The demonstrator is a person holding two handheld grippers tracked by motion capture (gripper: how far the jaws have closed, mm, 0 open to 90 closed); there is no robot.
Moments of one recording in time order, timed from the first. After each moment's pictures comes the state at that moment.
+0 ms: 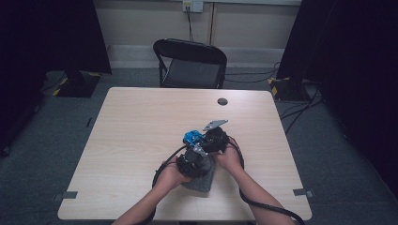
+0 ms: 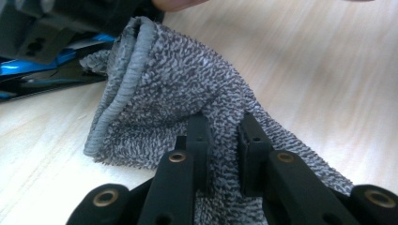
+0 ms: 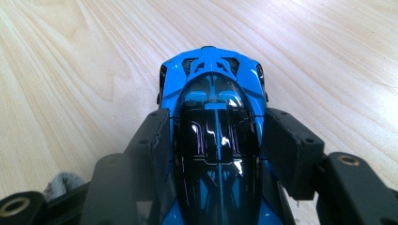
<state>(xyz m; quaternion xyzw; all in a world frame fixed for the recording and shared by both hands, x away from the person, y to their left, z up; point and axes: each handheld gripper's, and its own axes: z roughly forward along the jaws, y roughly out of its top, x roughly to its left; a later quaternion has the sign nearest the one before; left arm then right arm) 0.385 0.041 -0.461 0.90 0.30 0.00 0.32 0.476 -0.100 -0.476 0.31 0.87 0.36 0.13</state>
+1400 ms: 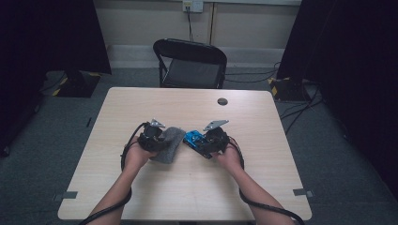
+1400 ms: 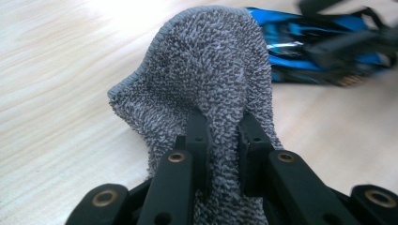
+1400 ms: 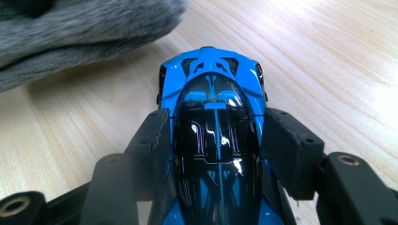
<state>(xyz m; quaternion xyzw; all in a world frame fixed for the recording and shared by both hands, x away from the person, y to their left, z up) 0.448 0.161 -0.446 0.83 0.44 0.11 0.33 0.475 -0.101 -0.477 0.31 0.87 0.37 0.12</state>
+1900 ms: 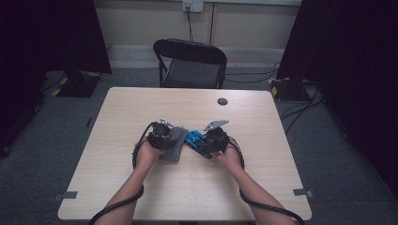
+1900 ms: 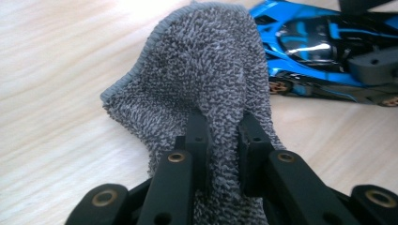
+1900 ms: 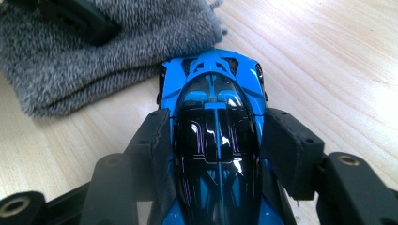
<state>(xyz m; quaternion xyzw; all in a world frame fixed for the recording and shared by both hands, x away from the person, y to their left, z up) 0.462 0.132 -0.465 0.83 0.46 0.11 0.30 0.474 -0.101 -0.477 0.31 0.87 0.37 0.12</state>
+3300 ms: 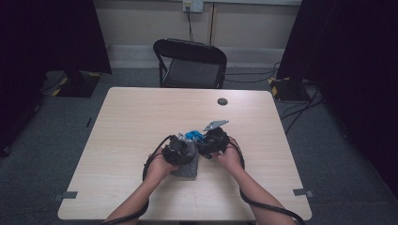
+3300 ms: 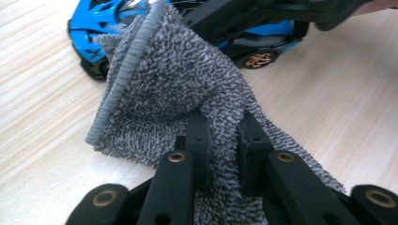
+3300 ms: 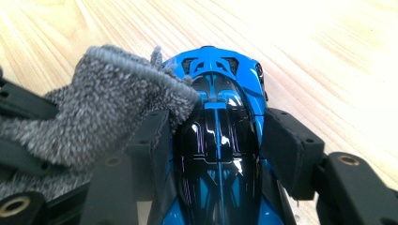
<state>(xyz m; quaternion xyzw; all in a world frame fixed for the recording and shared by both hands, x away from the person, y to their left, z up) 0.415 0.083 -0.466 0.87 0.37 0.06 0.31 0.474 -0.101 -0.476 0.31 0.87 0.37 0.12</state>
